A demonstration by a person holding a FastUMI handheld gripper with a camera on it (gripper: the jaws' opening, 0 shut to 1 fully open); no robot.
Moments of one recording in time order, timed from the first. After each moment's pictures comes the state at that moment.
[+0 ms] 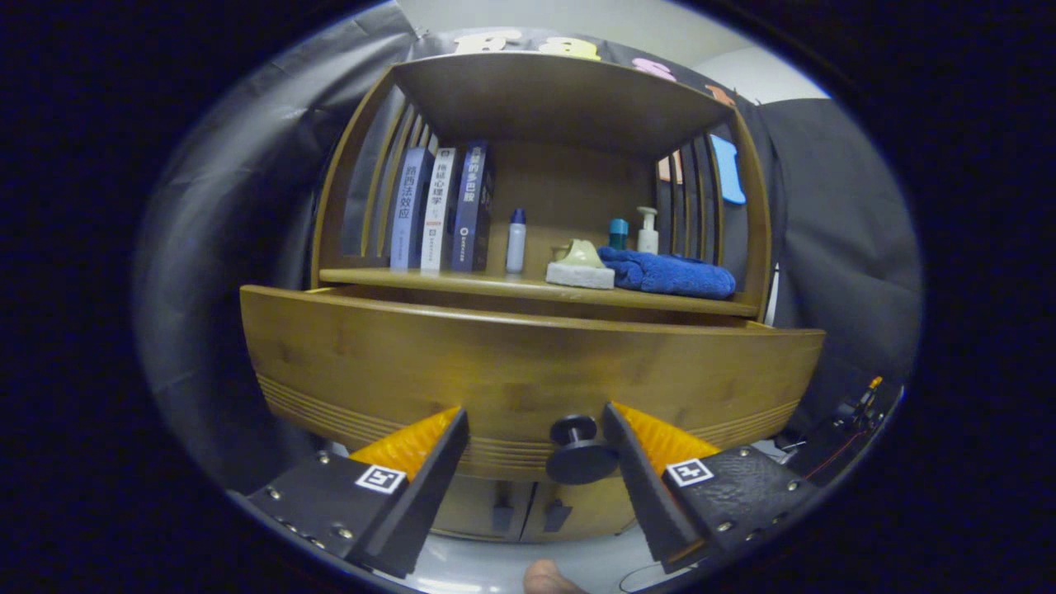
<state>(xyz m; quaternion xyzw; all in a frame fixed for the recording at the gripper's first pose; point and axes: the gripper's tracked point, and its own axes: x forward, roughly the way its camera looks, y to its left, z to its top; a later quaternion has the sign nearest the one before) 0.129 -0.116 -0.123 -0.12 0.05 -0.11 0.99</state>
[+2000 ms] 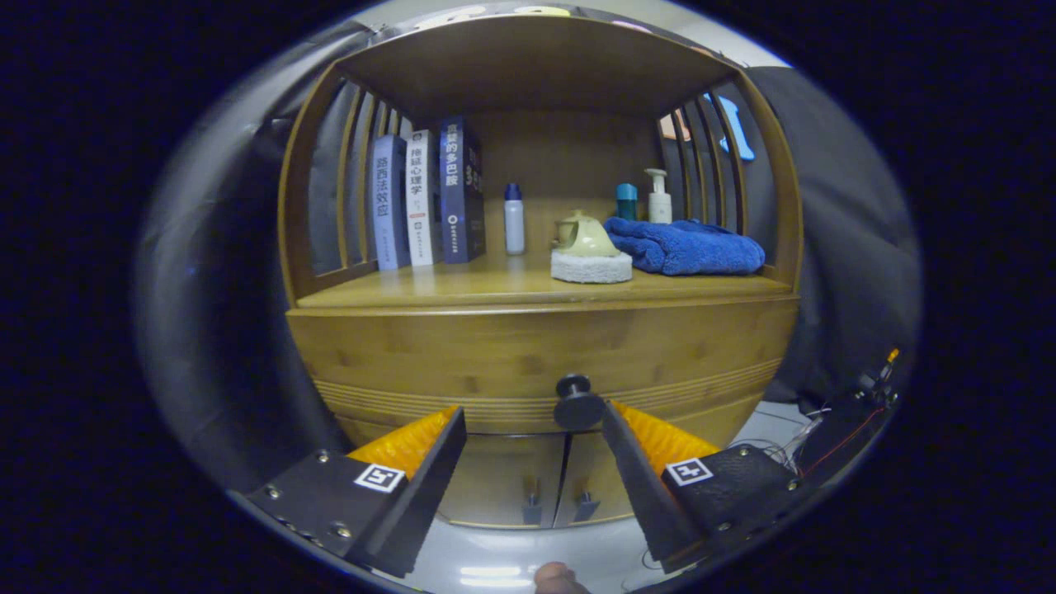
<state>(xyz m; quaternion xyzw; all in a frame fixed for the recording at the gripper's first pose) 0.169 -0.089 -0.130 -0.06 0.12 -0.09 0.99</state>
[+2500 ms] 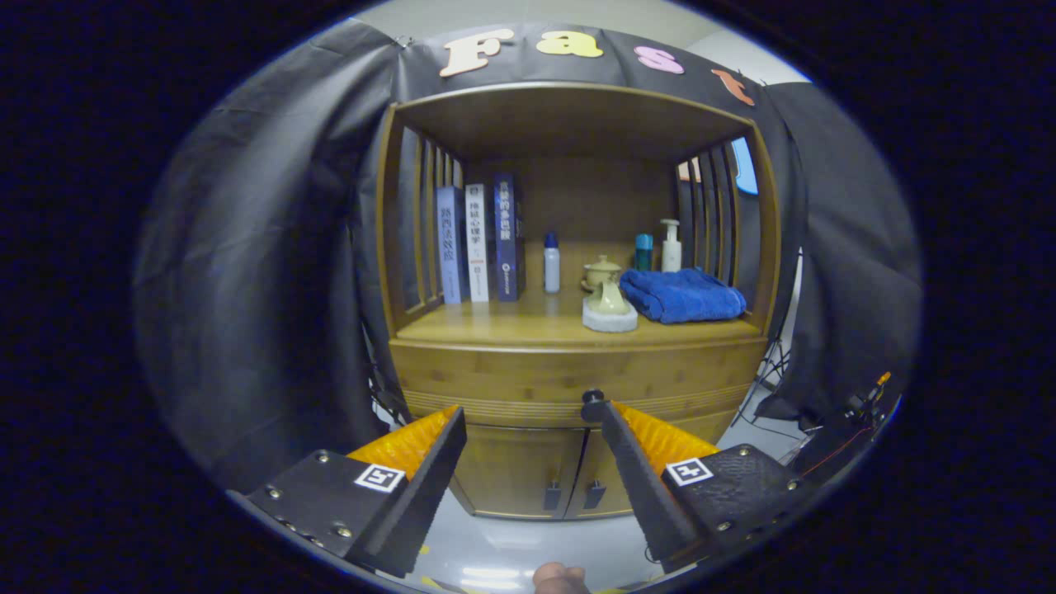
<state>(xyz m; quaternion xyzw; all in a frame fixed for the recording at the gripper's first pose) 0.080 -0.035 -0.042 -0.07 0.09 -0.05 0.99</state>
